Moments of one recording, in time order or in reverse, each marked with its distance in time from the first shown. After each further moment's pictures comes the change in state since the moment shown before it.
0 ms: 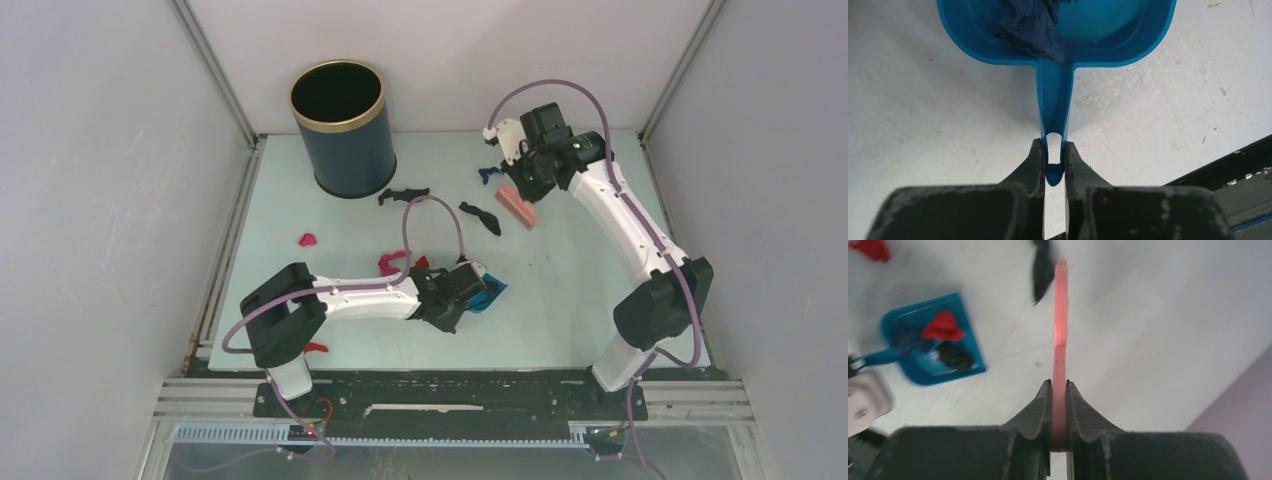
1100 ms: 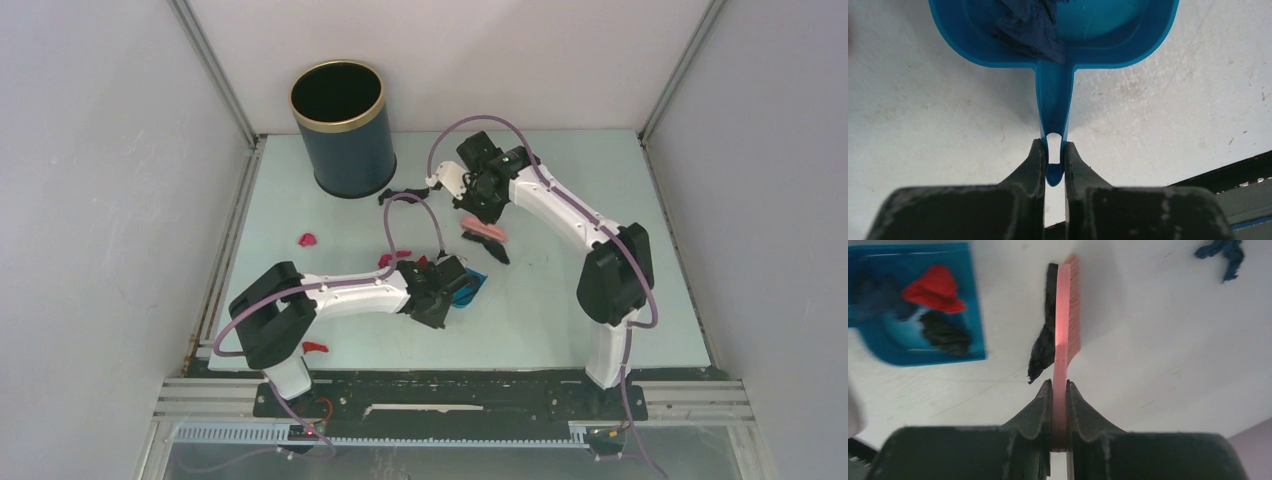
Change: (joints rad) left arm 0.071 -0.065 -0.058 -0.073 0.016 -0.101; right arm 0.180 0.288 0.061 0.076 0.067 -0.243
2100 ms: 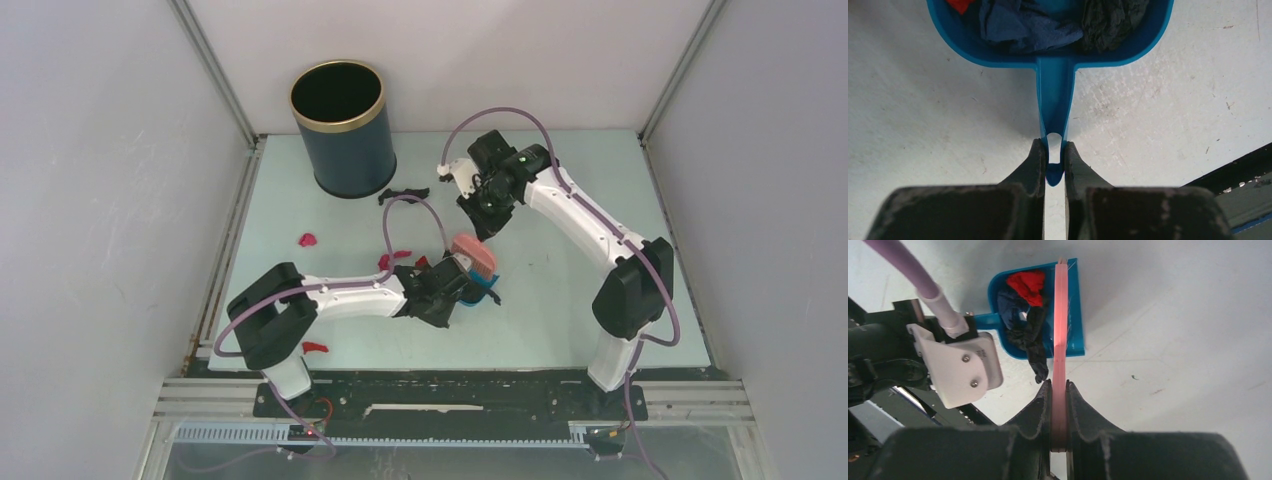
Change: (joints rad) left arm 0.006 0.001 -0.050 0.174 0.043 0.061; right arm 0.010 -0.145 -0.037 -0.148 -0.229 0.342
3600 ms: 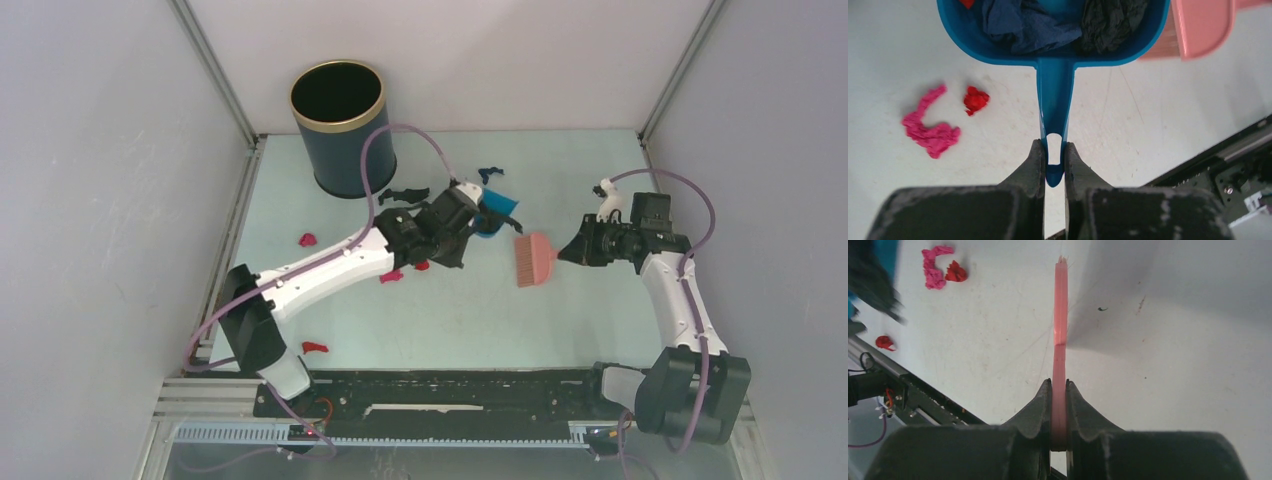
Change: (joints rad) left arm 0.053 -0.048 0.475 -0.300 -0.092 0.079; right arm -0.764 -0.625 -0.869 0.478 -0.444 0.213
